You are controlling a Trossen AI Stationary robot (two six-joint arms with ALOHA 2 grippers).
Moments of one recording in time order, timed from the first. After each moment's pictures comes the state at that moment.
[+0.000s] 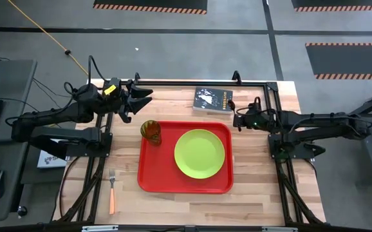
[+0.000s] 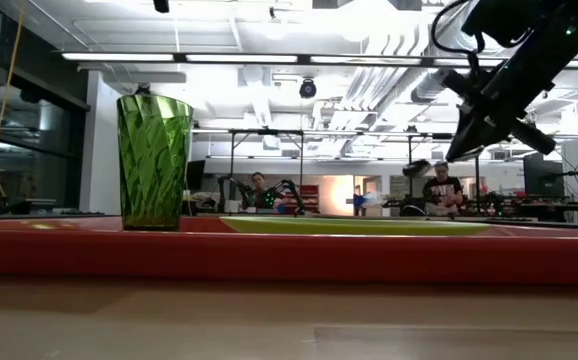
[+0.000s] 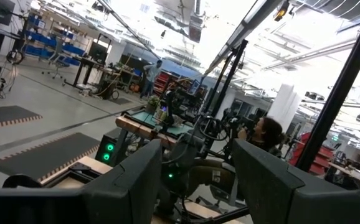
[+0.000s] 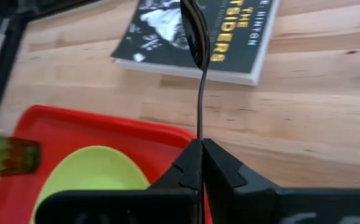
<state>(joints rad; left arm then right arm) 0.22 0.78 0.75 0.27 0.06 -0.41 -0.14 0.87 0.52 -0.50 0.39 1.22</state>
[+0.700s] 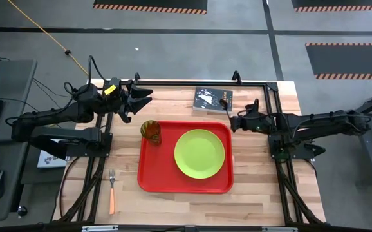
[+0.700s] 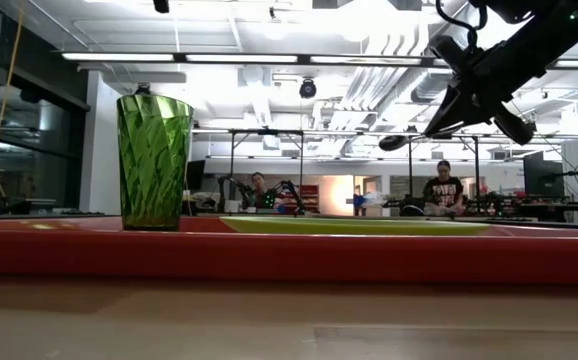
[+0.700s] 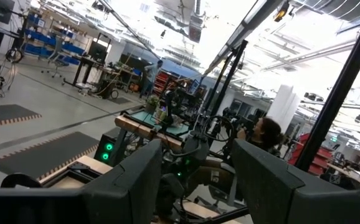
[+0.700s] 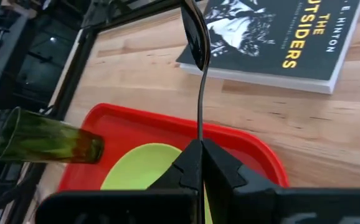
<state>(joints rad) 0.22 0.78 0.75 0.27 0.06 -0.42 -0.03 0.87 0.52 -0.31 0.45 1.20</state>
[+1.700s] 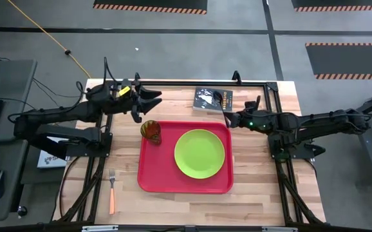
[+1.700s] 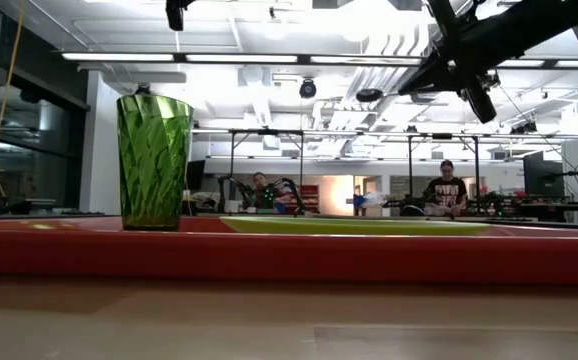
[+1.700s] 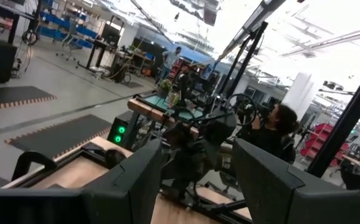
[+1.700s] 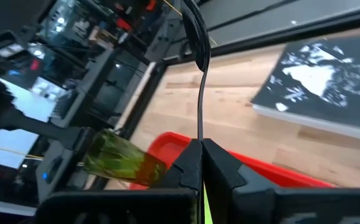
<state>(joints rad) 0.22 0.89 0.75 0.30 0.04 -0.42 0.00 0.87 0.52 0.00 0.49 1.04</state>
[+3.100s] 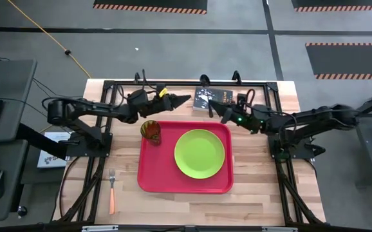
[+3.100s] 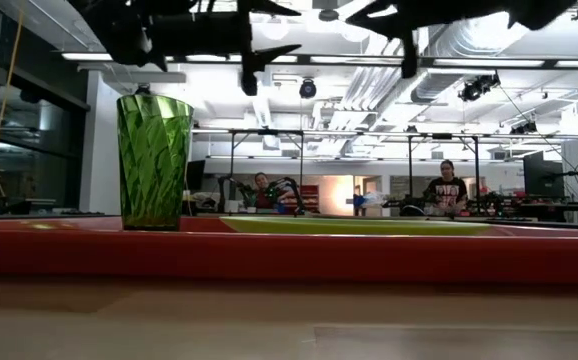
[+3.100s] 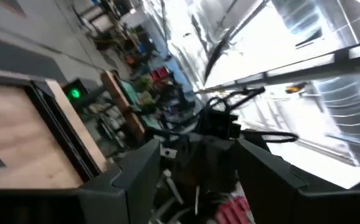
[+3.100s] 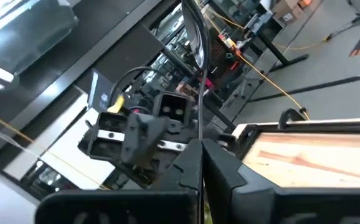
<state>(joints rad) 0.25 1.49 0.76 0.95 0.03 -1.07 -0.01 1.17 0.65 0.67 0.47 0.76</state>
